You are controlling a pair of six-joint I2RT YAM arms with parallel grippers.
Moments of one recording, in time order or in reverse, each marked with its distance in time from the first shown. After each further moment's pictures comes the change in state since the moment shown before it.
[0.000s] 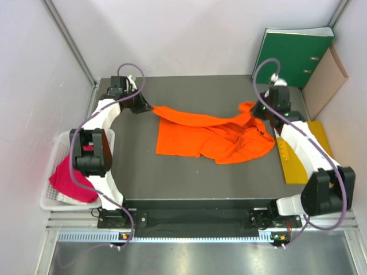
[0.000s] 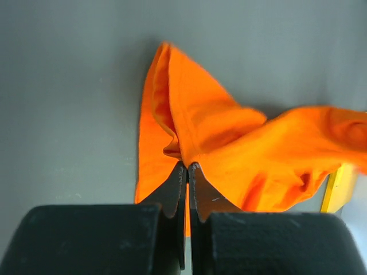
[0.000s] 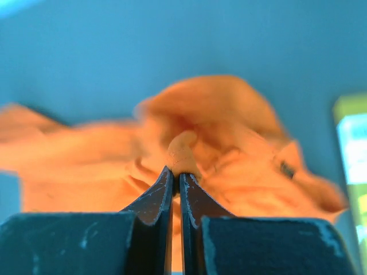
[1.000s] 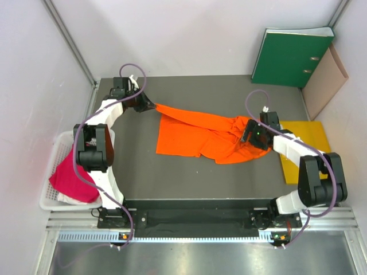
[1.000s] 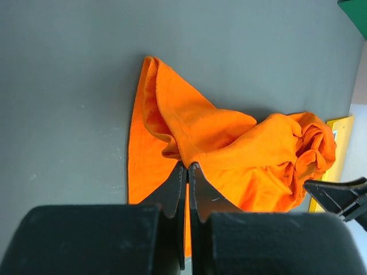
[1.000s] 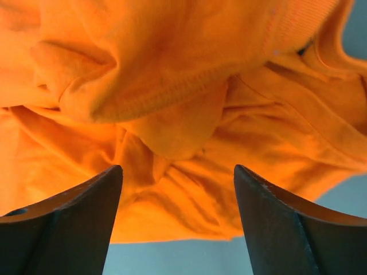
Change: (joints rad) left arm -0.002 0.060 0.010 0.120 0.051 -0.057; right arm -0.020 0.051 -0.303 0.072 -0.041 0.060
